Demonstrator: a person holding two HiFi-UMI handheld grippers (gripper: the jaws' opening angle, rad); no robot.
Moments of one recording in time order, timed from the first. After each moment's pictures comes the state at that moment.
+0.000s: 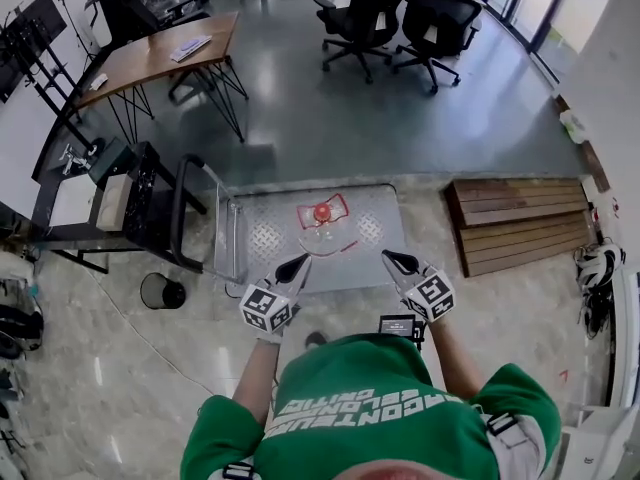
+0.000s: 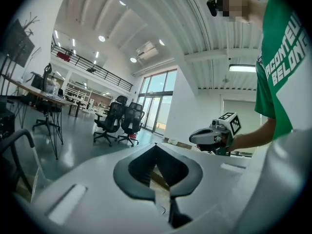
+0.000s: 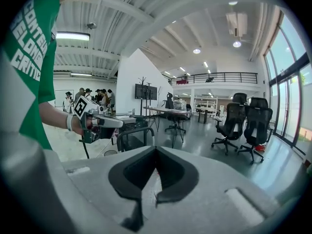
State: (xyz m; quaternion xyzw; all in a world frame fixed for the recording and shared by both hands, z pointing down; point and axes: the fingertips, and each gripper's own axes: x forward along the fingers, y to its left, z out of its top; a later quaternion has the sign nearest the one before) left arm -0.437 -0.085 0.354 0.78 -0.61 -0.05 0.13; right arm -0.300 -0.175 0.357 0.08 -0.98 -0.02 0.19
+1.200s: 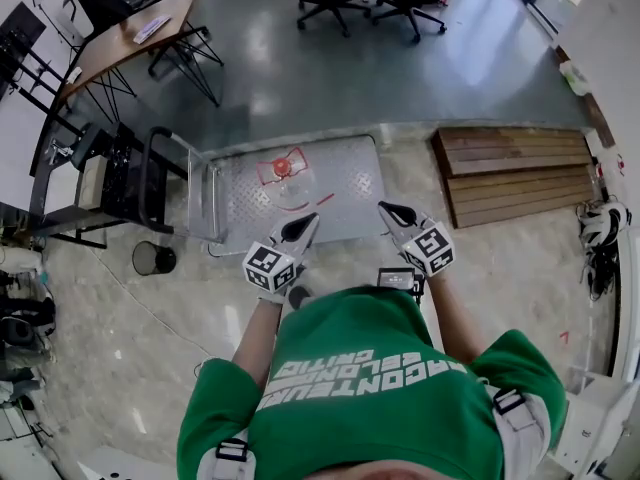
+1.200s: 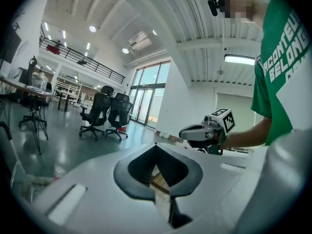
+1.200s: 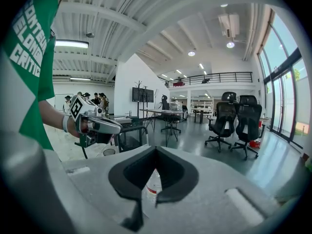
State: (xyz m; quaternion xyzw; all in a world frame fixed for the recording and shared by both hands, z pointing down) left arm -0.263 -0.160 0.358 0.80 -0.58 -0.02 0.15; right arm -0.160 -0.245 0.358 0.09 -0.98 -0.01 0.17
